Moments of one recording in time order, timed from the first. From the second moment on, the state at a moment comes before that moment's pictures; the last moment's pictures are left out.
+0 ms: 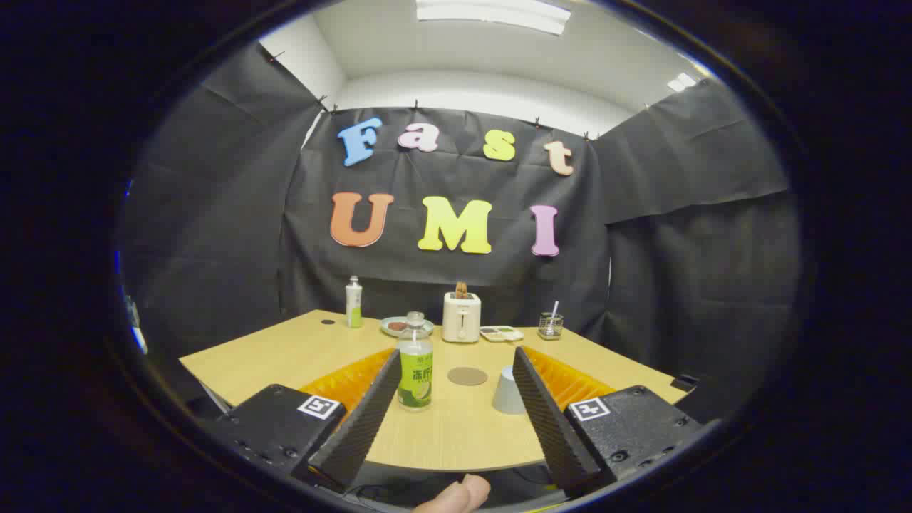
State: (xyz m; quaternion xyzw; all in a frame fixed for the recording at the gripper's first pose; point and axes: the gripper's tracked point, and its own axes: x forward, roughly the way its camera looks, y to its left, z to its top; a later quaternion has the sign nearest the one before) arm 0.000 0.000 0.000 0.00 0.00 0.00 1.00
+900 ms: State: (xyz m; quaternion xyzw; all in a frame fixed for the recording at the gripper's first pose) arm 0.000 -0.030 -0.002 0.02 -0.01 -0.03 1.00
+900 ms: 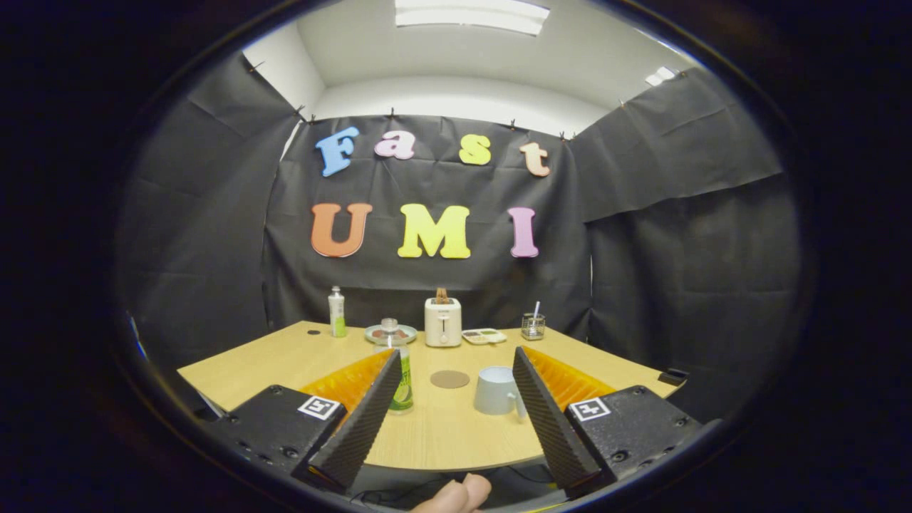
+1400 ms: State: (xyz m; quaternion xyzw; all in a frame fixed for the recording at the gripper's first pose) arm 0.061 -0.004 -0.022 0.00 0.04 0.01 1.00
